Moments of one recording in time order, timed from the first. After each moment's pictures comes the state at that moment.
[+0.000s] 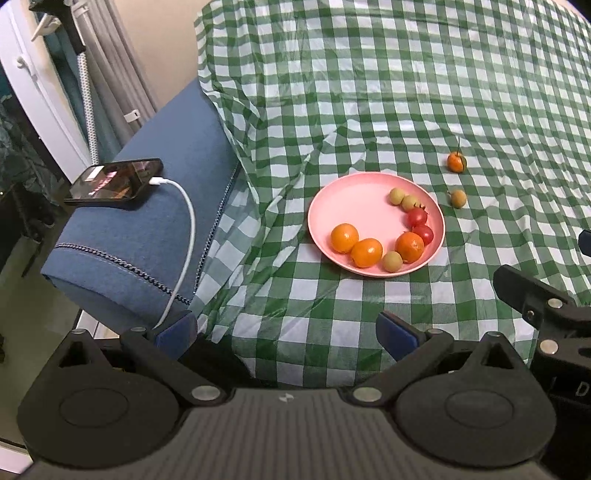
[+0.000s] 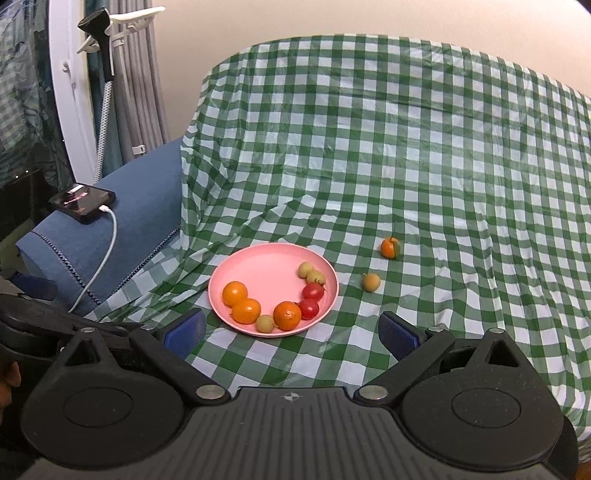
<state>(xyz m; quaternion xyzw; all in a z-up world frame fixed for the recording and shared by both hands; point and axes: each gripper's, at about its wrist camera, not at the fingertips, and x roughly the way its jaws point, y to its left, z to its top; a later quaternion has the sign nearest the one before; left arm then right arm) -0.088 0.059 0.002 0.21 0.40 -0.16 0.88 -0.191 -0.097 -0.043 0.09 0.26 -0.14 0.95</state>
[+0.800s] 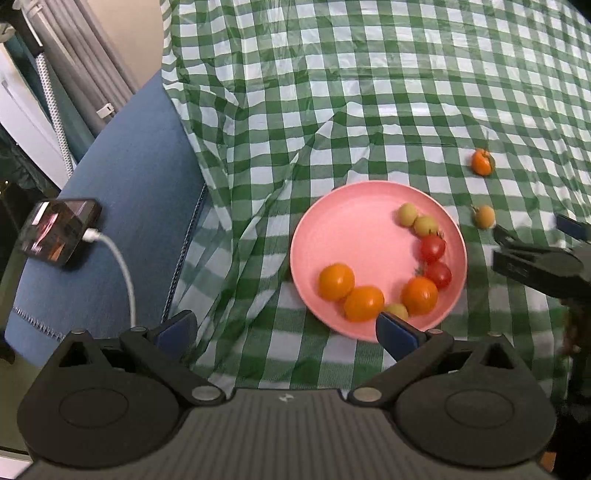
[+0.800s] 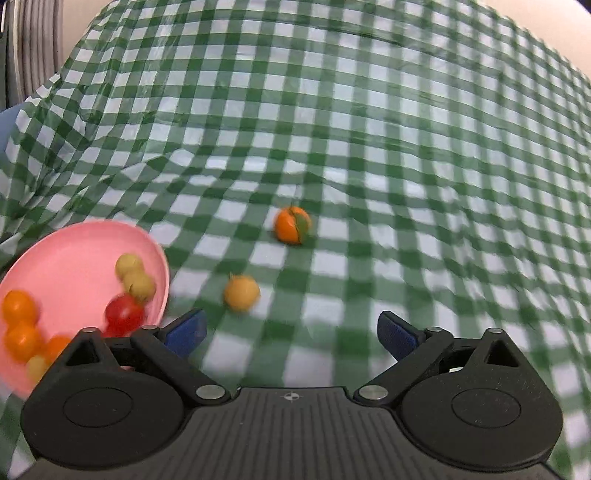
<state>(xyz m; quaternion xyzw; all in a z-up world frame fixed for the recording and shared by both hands) 0.009 -0.027 -0.021 0.24 0.45 -0.14 0.85 -0.038 -0.255 -0.170 0.07 0.29 -0.22 0.93</state>
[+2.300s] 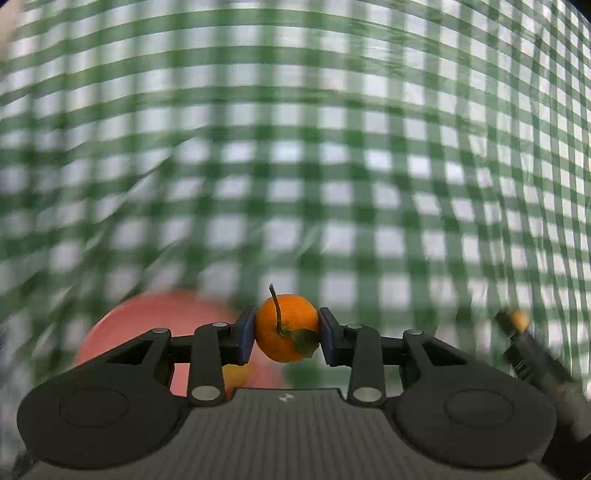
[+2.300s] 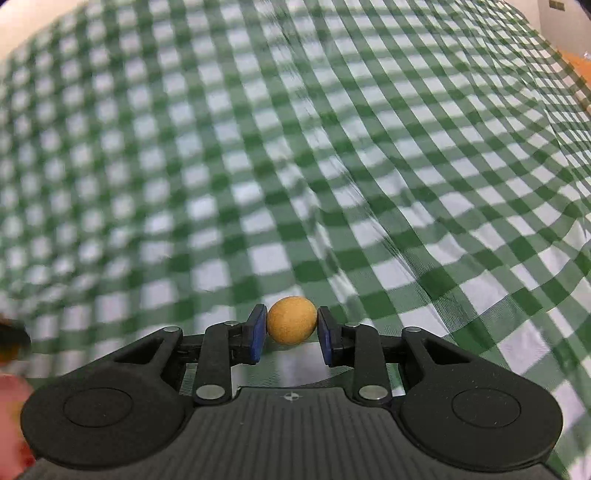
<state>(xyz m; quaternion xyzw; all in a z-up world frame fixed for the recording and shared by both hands) 0.071 -0.188 -0.047 0.16 0.51 -0.25 0.81 -0.103 -0.375 -0.144 0.27 0.22 -0.34 0.87</state>
